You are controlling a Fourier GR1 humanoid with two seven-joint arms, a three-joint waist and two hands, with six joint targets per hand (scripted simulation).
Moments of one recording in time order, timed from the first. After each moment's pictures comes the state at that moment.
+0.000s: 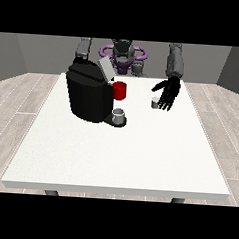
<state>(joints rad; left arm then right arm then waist) -0.51 0.45 0.01 -0.96 -0.48 -0.15 -0.13 -0.25 -0.02 0.06 -1.46 0.16 -0.17 0.04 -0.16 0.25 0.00</state>
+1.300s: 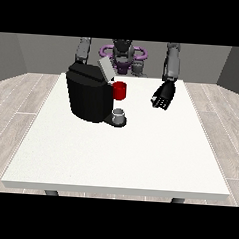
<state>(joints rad) -0.64 0.42 -0.12 -0.68 -0.85 -0.04 -0.21 -0.25 -0.03 0.04 -1.31 0.18 -0.18 -0.01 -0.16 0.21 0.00</state>
